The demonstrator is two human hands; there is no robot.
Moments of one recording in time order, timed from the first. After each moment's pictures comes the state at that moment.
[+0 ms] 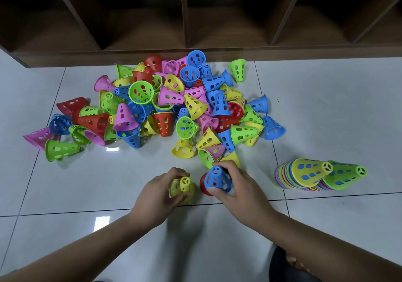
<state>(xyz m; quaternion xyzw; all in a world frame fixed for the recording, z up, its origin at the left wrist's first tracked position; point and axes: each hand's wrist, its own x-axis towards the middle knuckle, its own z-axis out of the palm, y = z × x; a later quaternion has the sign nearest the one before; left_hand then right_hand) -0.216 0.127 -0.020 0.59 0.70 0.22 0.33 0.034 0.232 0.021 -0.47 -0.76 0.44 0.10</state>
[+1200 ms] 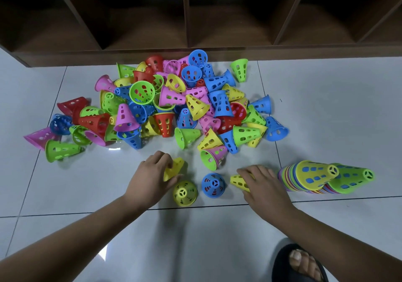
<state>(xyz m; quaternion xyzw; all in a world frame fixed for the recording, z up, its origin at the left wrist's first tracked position) -0.257 0.162 -0.039 0.65 0.73 0.17 0.17 0.090 0.268 -0.044 -0.39 -0.92 0.08 -0.04</state>
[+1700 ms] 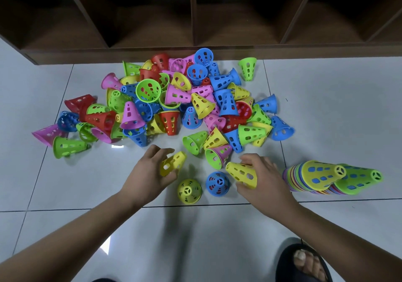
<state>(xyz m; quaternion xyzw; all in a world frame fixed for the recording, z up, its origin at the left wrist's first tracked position) -0.267 0.156 -0.010 0.58 0.75 0.20 0.25 0.059 0.264 0.005 -0.50 -0.80 0.31 0.10</state>
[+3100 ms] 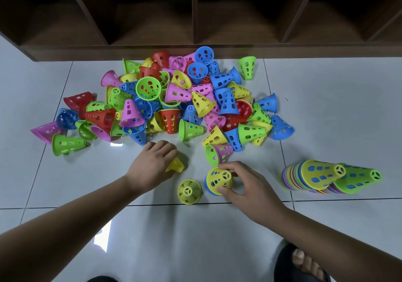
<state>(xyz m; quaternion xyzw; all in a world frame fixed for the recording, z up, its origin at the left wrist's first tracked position) -0.289 0.185 -0.045 0.77 0.63 -0.02 0.05 0.038 0.244 0.016 -0.43 -0.77 0.46 0.09</state>
